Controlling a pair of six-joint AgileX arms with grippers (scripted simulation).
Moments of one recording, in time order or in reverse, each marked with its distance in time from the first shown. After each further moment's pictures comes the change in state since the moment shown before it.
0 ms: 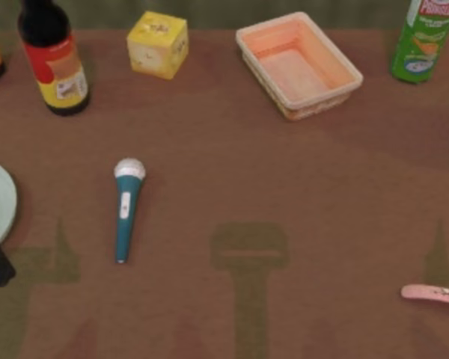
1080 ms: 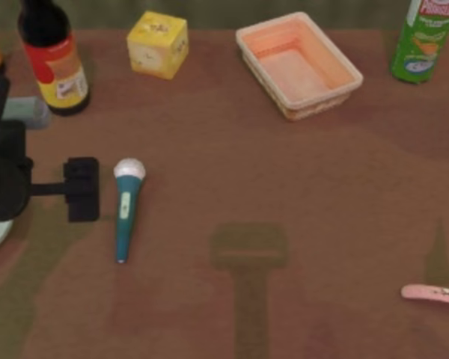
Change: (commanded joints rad) left arm -0.280 1.202 0.806 -0.630 -0.024 -0.261; right arm 0.000 0.000 0.000 0.000 0.000 0.000
